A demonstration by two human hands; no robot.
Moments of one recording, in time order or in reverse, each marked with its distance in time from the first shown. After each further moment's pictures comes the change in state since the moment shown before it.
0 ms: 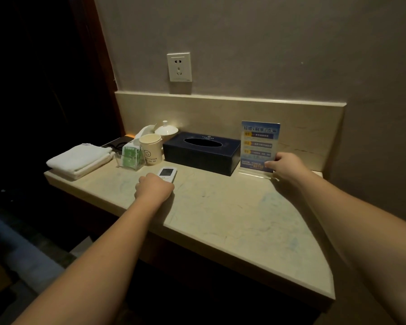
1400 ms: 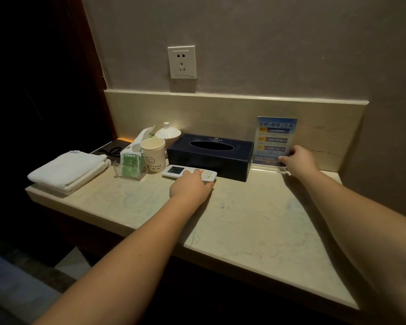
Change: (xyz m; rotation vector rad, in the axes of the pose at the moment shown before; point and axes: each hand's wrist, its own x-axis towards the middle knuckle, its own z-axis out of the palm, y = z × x) left_hand 0.033 0.039 0.023 0.329 -0.053 0.518; right_hand 0.048 -0.004 0.026 -0.173 0.329 0.032
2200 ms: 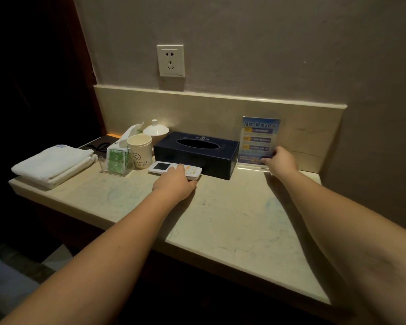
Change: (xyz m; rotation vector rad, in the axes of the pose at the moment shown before) left_hand -0.001 0.005 -0.004 -0.061 -0.014 -0.031; right_hand -0.004 0.000 -0.004 -0.051 -0.012 -0.019
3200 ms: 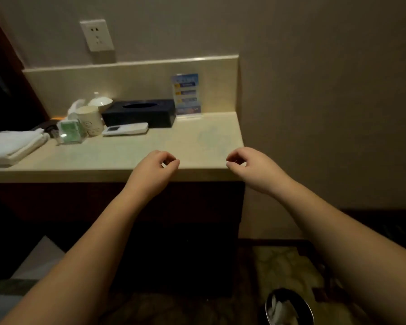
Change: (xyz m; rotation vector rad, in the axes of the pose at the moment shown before) left_hand -0.253 0.019 -0.016 -0.402 0.022 0.481; right_hand -0.344 0.041 -0.119 -0.085 -0.123 -0.261
